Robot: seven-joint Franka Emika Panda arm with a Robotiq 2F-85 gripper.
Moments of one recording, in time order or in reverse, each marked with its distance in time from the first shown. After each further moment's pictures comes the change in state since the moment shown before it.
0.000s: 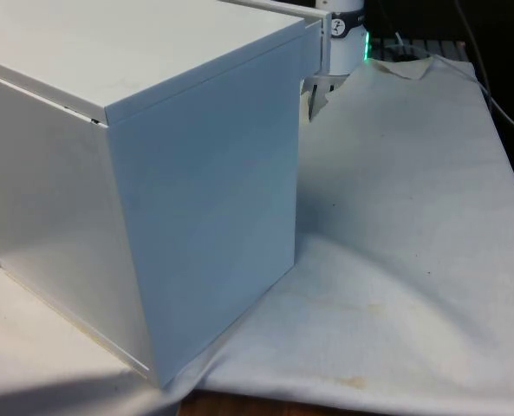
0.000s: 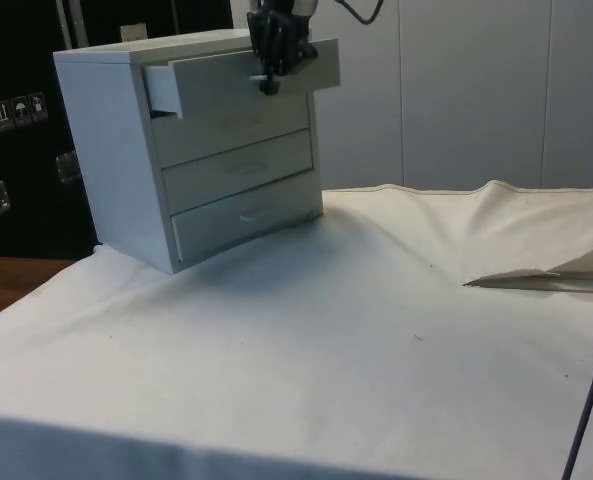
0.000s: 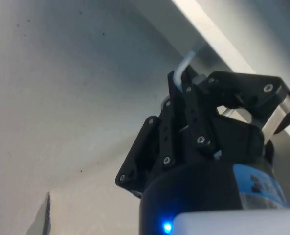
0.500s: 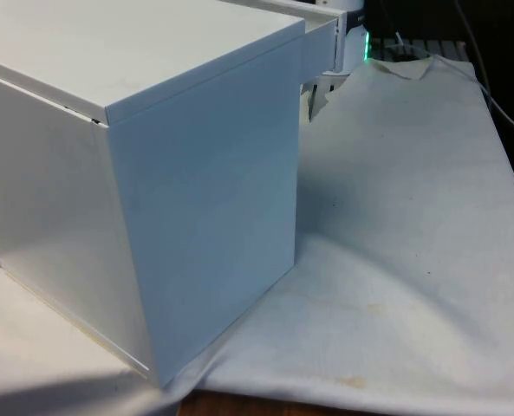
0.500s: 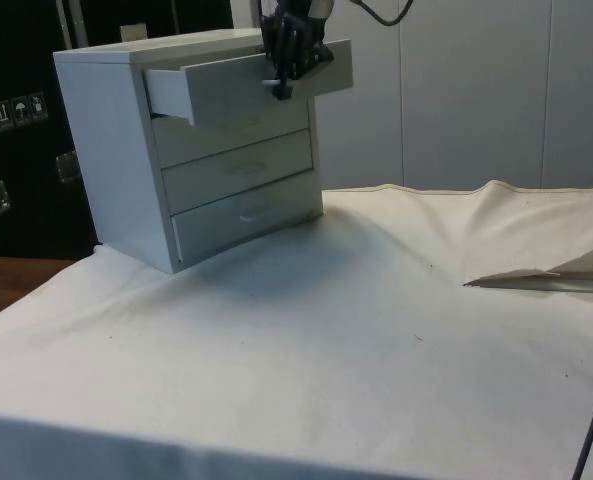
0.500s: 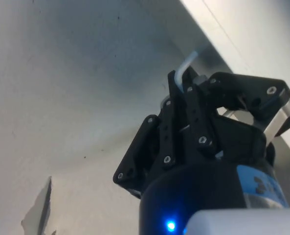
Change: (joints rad) arm 0.000 -0.082 0.014 -0.082 -0.064 -0.006 0.044
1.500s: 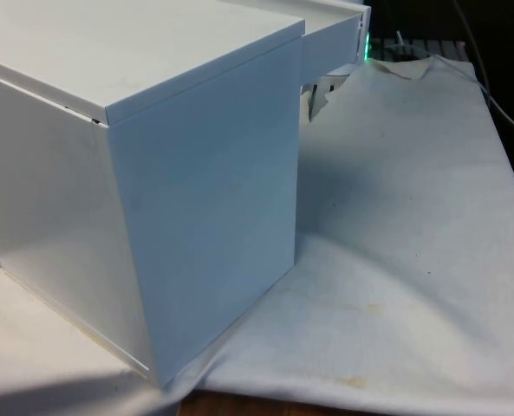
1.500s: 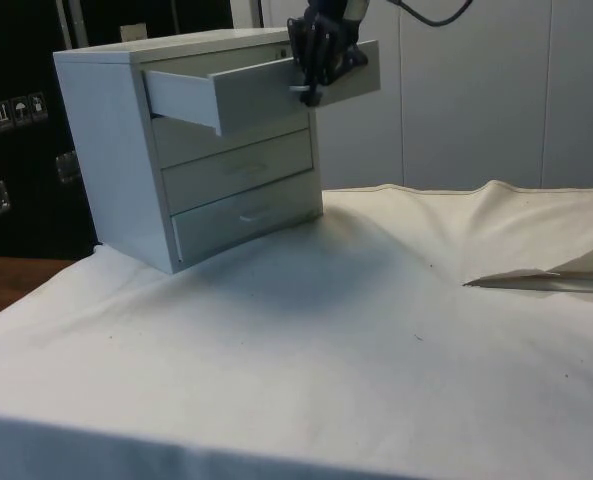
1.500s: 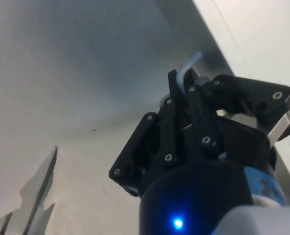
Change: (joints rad) arm -0.001 -0.167 0.035 -0.144 -0.111 -0.052 0.089
